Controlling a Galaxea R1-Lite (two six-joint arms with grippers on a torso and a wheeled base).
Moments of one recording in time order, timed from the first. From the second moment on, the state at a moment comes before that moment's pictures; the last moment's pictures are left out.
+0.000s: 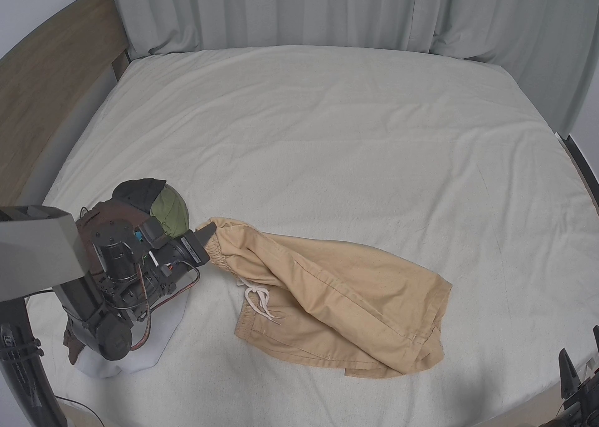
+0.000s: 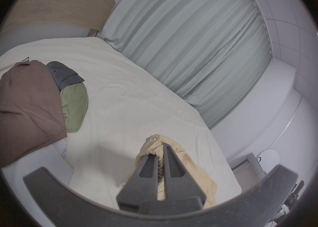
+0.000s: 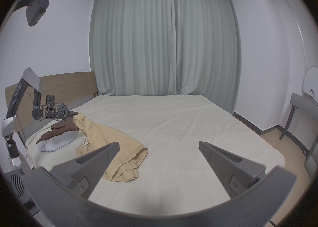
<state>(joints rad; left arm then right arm) -0.29 2.11 -0.48 -1.55 -0.14 -0.59 0.00 0.02 -0.02 0.00 0.01 -0.01</state>
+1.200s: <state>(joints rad) -0.29 2.17 -0.49 -1.55 -0.14 -0.59 0.00 0.02 -0.02 -0.04 0.04 -0.04</state>
